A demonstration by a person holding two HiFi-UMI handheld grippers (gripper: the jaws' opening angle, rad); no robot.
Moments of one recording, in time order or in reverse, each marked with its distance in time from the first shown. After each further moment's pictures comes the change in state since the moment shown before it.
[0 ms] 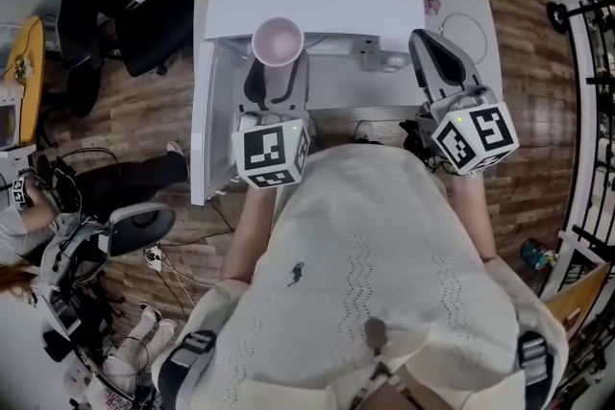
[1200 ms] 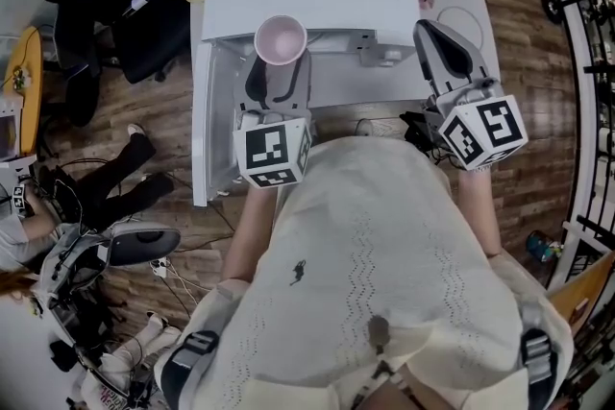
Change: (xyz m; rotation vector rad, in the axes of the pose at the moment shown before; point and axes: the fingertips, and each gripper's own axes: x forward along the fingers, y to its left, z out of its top) left arm -0.010 -0.012 0.000 0.022 0.001 -0.045; right arm -0.016 0.006 0.016 -0.064 -0.023 -0.012
